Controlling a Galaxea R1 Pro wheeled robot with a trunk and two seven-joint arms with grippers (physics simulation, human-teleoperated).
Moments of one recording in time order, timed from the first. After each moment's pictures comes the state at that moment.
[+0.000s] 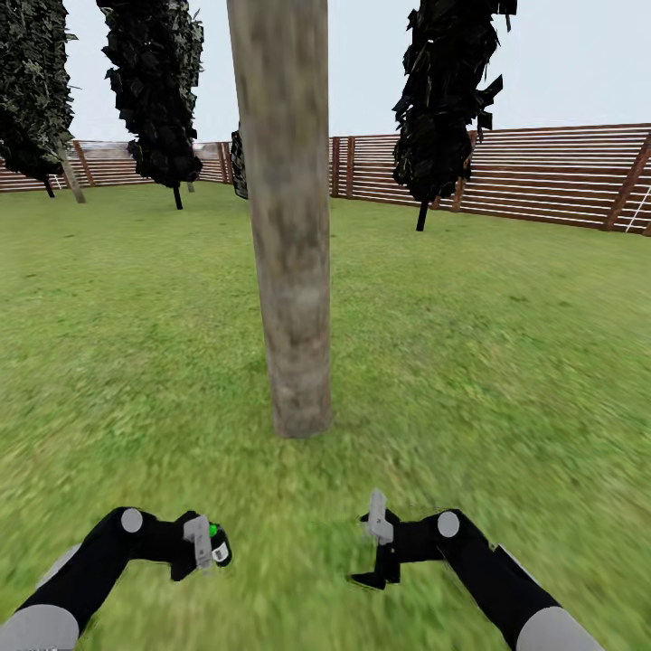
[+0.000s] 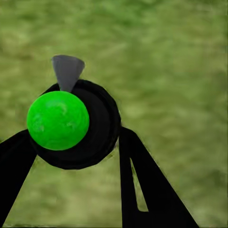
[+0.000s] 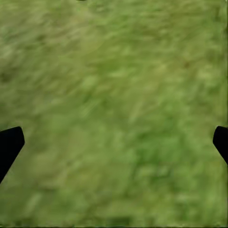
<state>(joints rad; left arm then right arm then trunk) -0.52 0.23 -0.02 -0.79 -0.75 -0.05 -1.04 -0.51 -0.11 0.38 -0.88 0.44 -0.01 0.92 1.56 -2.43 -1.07</state>
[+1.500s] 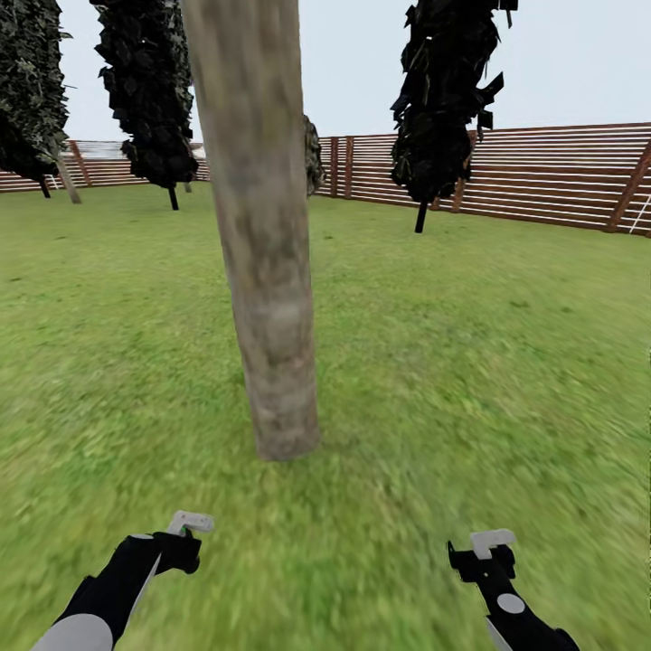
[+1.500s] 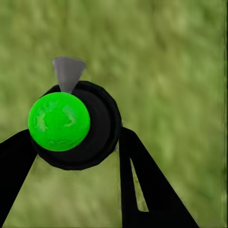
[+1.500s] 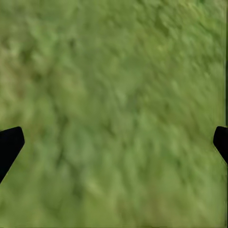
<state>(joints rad) -0.53 0.09 0.25 -0.59 -0.43 0.39 -0.32 -0.50 -0.12 0.09 -0.29 0.06 -0.27 -0.16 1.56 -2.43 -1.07</state>
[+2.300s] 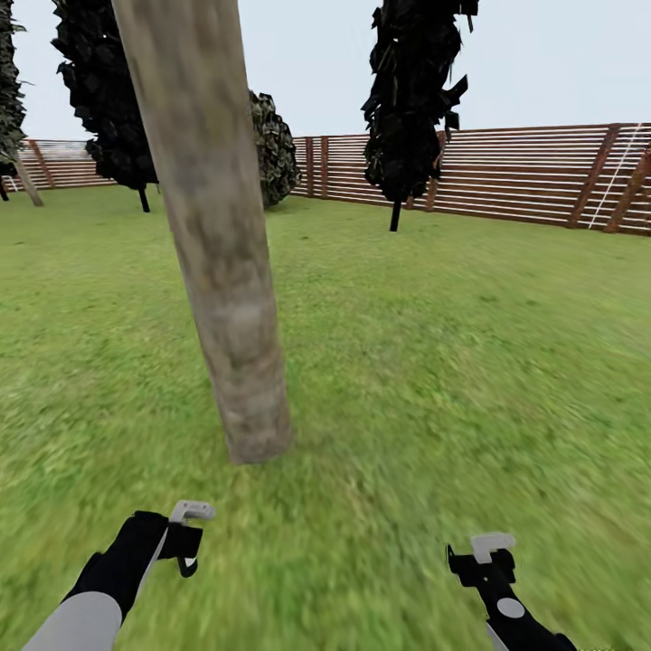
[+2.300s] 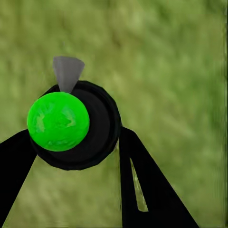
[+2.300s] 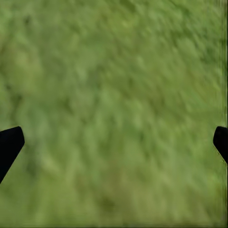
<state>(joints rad) -0.57 0.08 0.24 -0.64 -0.41 0.62 -0.32 -0.49 -0.12 0.09 -0.29 0.06 -0.27 -0.16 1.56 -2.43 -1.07</state>
